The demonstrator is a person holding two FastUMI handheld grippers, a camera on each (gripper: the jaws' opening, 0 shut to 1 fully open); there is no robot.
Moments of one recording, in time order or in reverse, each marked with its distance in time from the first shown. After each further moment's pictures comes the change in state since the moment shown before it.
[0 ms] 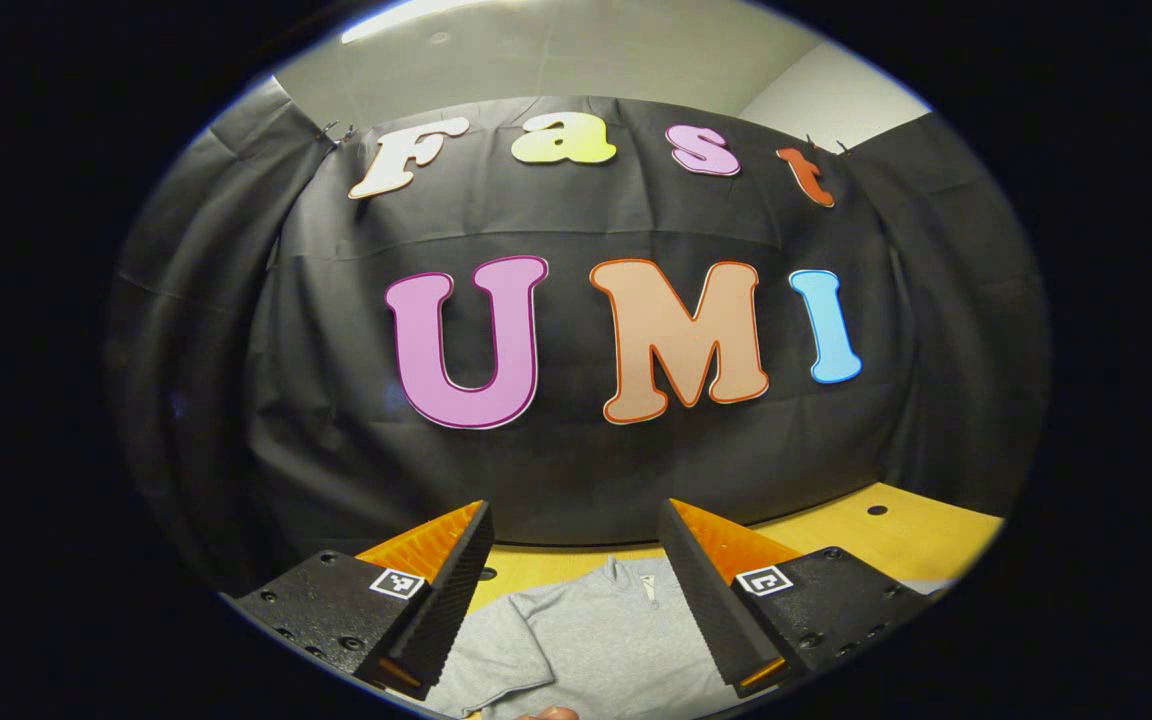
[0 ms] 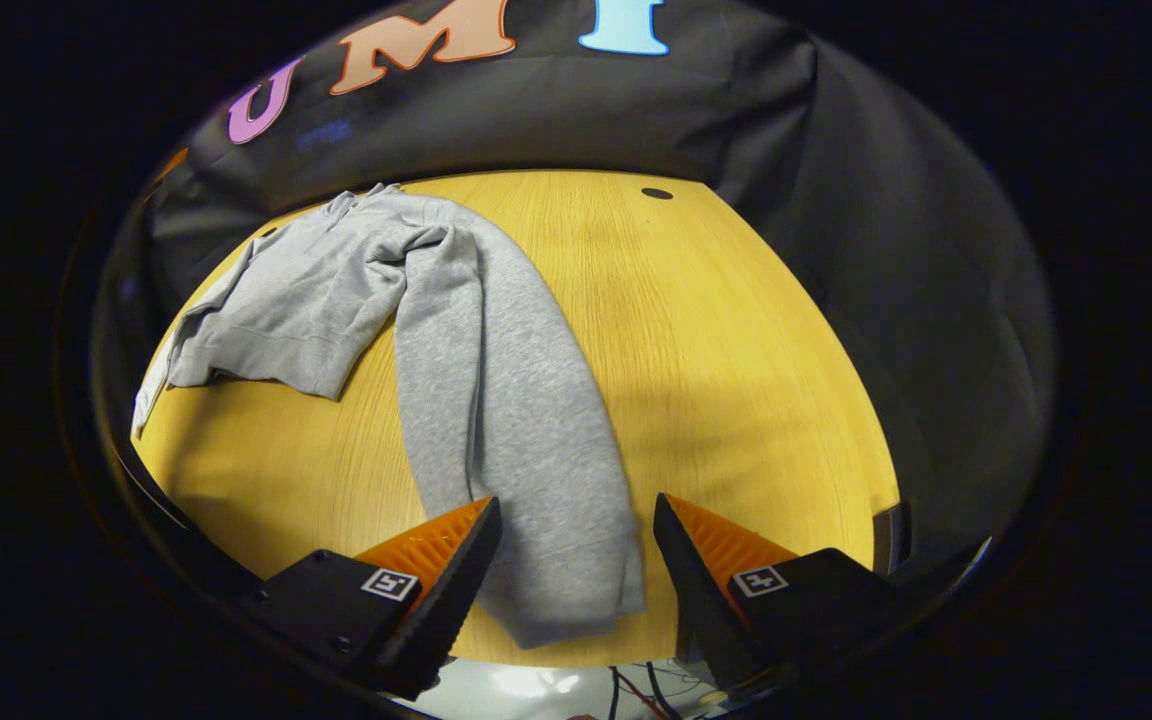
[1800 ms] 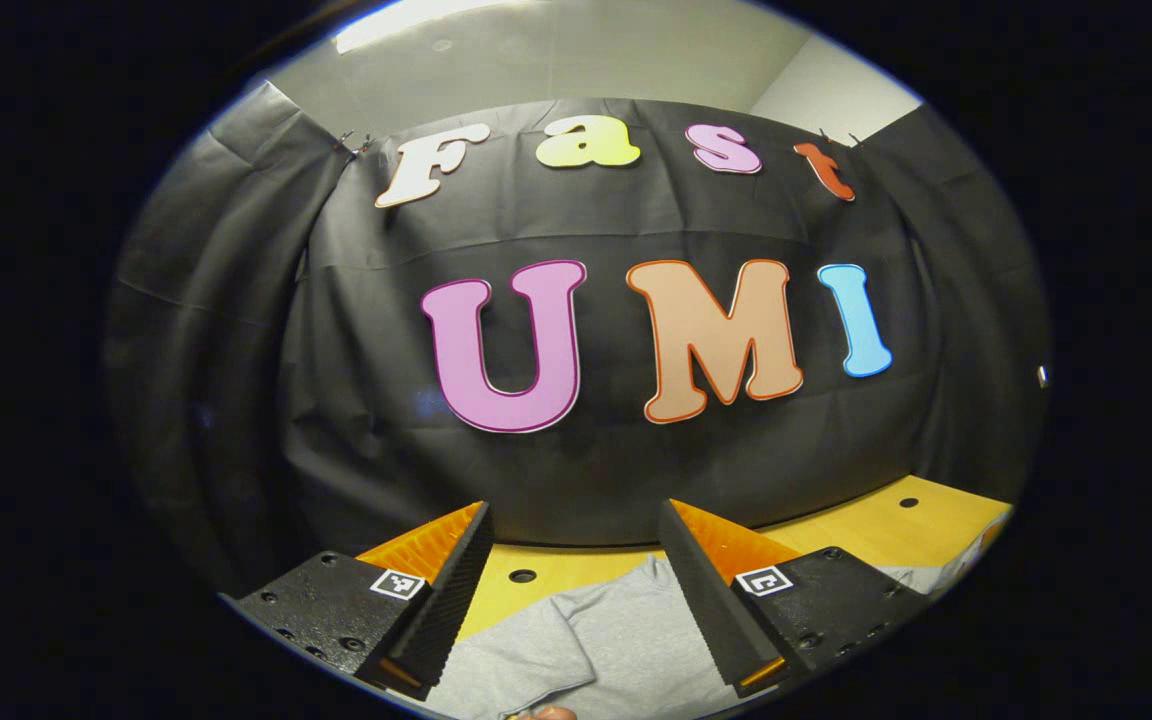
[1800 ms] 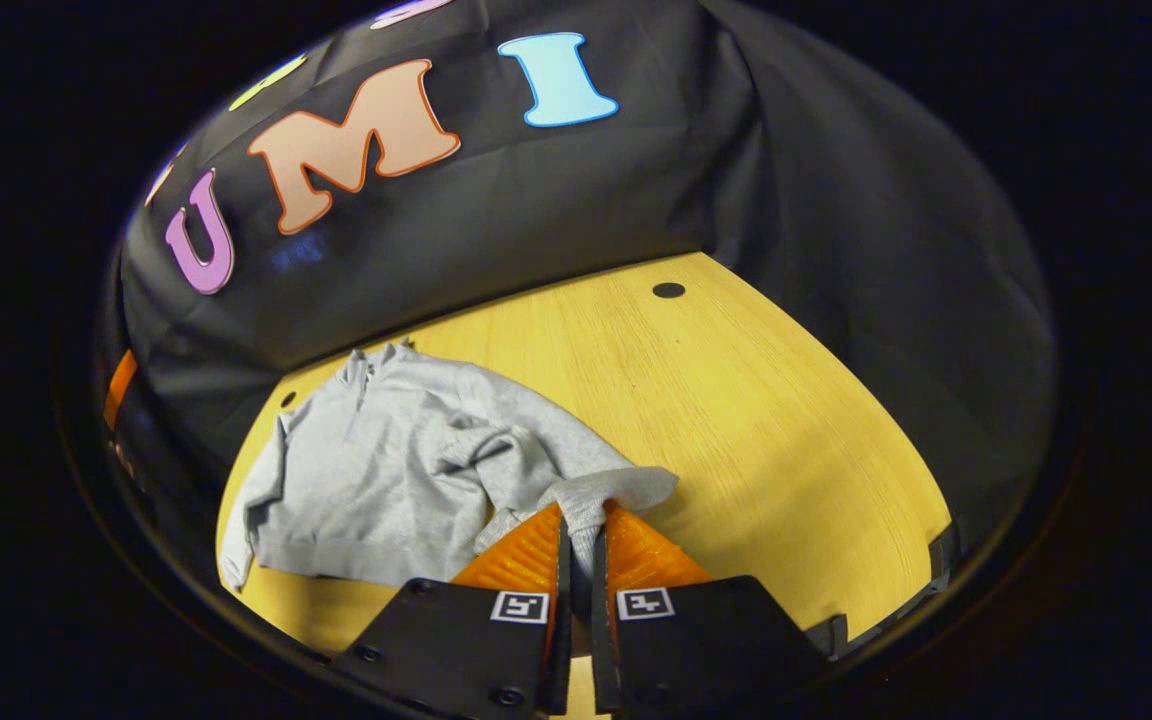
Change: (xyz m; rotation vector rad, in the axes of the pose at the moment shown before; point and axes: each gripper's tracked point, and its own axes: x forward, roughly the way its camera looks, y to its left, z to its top) left arm -0.011 0.048 0.002 0.037 -0.009 0.106; right arm -0.021 0.062 0.177 0.302 -0.250 0.116
